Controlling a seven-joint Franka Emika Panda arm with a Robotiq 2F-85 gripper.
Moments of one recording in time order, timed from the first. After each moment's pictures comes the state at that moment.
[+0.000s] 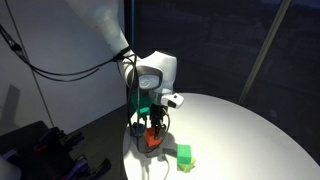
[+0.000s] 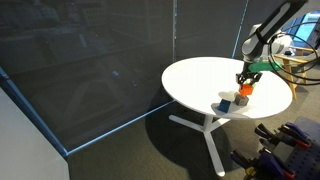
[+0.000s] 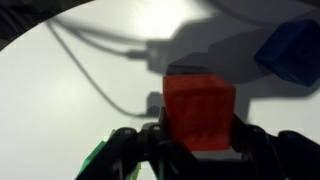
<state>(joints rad) -0.24 0.37 -0.22 -2.27 0.04 2.56 0.13</state>
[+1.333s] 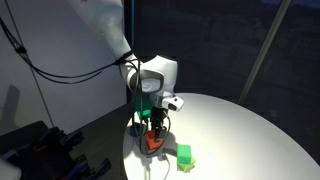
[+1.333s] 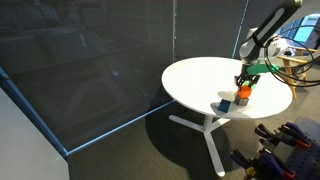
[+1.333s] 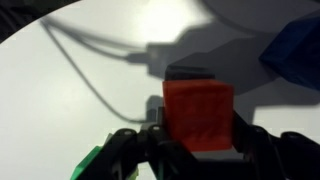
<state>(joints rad) -0.24 0.42 -0.22 -2.24 0.04 2.56 0.13</state>
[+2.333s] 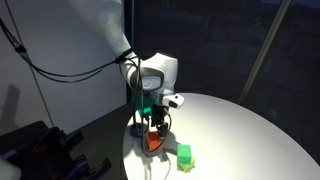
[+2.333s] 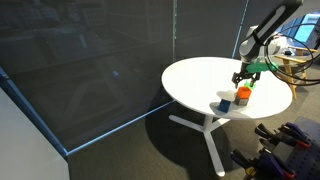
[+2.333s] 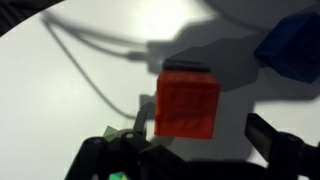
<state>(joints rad) -0.23 0.41 -0.22 -2.24 0.04 2.56 0.12</state>
